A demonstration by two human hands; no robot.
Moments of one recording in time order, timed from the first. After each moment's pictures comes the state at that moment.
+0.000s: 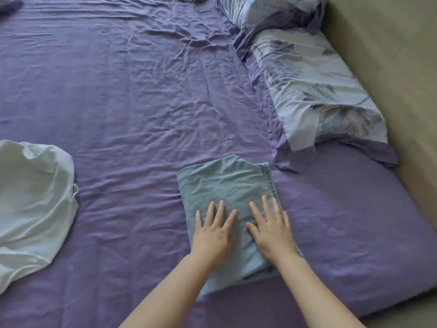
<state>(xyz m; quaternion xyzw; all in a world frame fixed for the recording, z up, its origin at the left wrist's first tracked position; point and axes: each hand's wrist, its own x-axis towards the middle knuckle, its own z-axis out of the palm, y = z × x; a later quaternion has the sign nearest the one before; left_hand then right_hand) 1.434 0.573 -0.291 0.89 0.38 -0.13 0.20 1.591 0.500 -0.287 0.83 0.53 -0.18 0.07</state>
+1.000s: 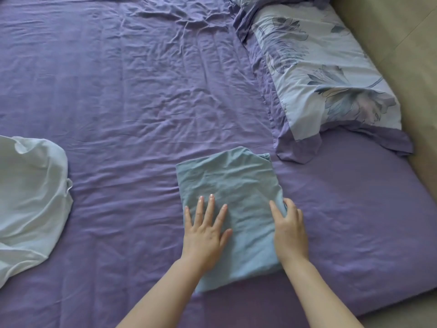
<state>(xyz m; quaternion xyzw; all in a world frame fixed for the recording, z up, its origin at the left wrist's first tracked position) 1.424 0.564 -0.317 0.88 0.43 -0.11 0.15 1.607 0.478 -0.292 0.89 0.45 -0.09 -0.04</state>
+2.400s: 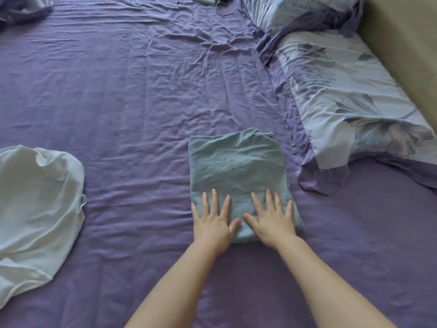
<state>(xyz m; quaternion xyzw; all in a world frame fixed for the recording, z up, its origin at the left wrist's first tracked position) 1.458 0.656 -0.330 0.82 0.51 -0.13 0.22 1.612 0.604 -0.318 0.80 0.55 -0.20 0.14</state>
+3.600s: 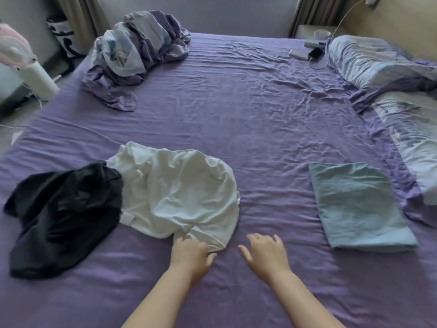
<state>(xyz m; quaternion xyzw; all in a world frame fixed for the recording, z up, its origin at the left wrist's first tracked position) 1.001 0.669 -0.214 0.81 0.54 -0.19 0.13 1.192 0.629 -0.207 0.73 0.65 -0.20 0.10</state>
